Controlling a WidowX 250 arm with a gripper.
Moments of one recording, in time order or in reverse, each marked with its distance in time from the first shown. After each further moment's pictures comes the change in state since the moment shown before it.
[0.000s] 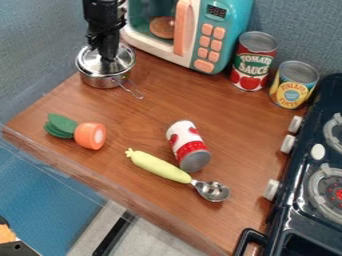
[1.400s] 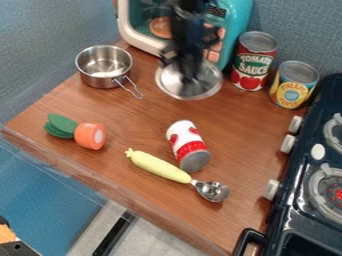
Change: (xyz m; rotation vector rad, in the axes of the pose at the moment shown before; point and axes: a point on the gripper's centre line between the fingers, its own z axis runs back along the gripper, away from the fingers) arm -0.136 0.008 0.057 -0.169 0.108 -0.454
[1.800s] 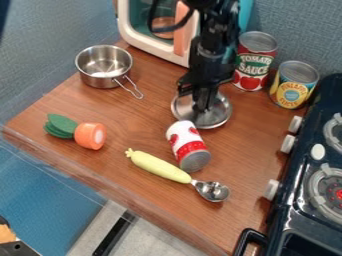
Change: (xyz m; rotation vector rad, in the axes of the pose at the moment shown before) arm -0.043 -0.021 -0.052 0.056 -0.013 -0.166
